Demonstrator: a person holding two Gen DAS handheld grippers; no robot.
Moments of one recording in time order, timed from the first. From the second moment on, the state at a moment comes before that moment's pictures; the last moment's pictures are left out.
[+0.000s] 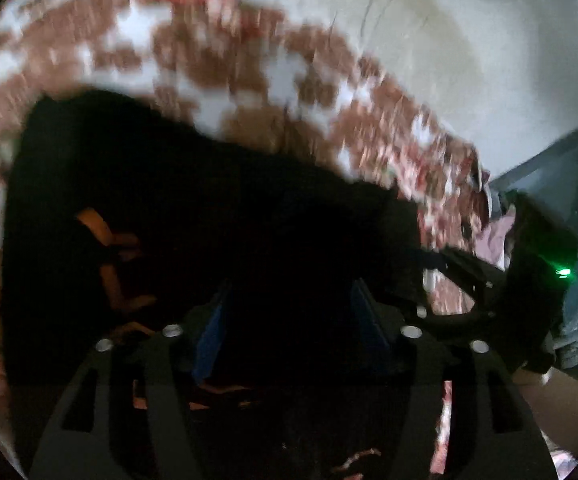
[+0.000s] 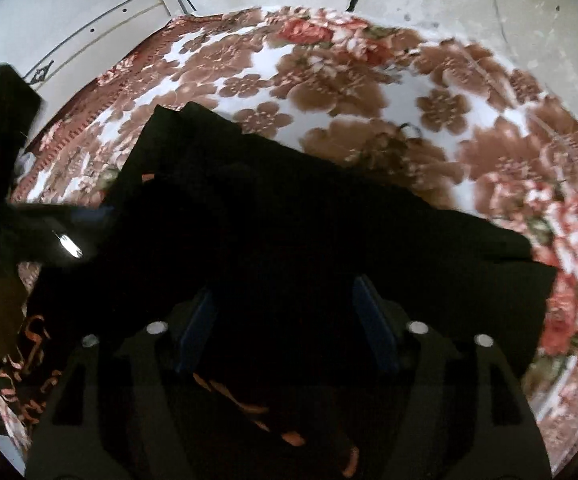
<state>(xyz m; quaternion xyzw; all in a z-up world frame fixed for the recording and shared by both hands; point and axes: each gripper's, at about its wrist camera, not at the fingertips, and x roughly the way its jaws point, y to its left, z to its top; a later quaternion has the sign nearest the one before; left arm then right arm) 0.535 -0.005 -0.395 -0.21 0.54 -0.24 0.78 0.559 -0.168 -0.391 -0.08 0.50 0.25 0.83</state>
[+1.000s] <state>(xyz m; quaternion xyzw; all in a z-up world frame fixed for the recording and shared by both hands) 0.319 -0.004 -0.407 -0.08 0.55 -0.23 0.80 0.373 -0.203 -0.413 -0.12 0.57 0.28 0.76</state>
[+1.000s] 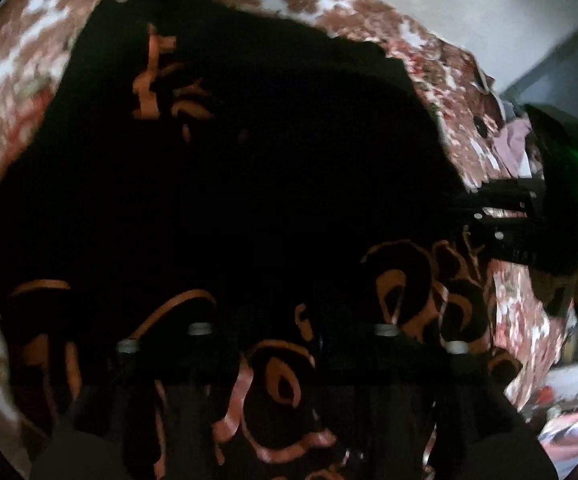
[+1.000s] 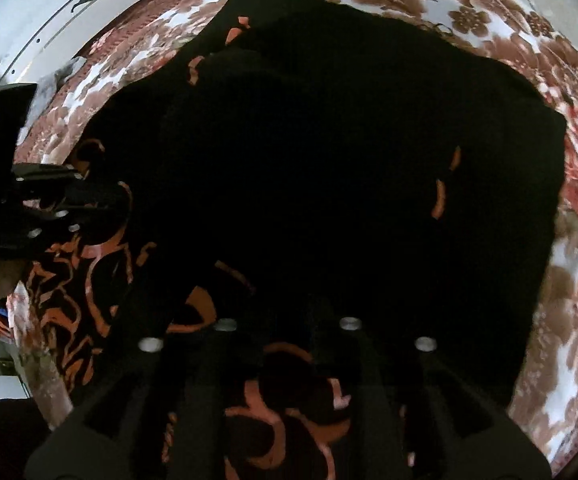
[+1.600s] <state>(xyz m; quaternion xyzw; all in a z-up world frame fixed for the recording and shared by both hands) 0.434 -0.042 -0.394 0.04 0.48 -0.20 0.86 0.442 -0.198 -0.419 -0.05 0.57 0.12 0.81</state>
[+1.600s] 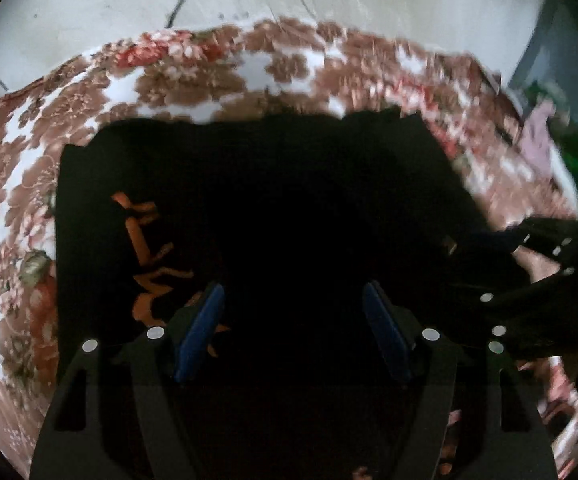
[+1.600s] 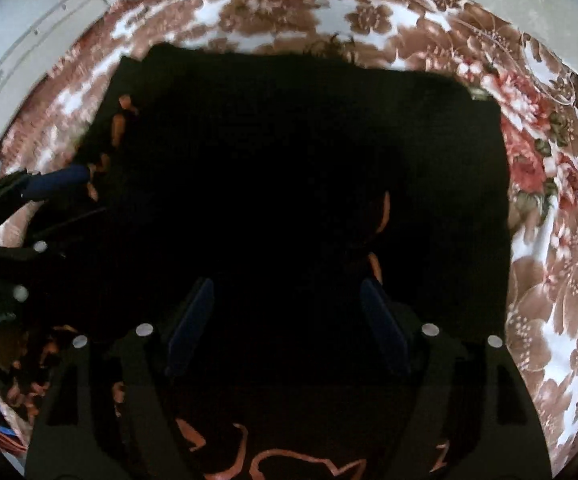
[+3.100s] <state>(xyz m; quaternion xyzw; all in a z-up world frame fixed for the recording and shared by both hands) 0.276 0.067 -0.368 -0.03 0.50 -0.13 0.86 0.300 -0.228 -0.377 -0.03 0.53 0.07 0.84</state>
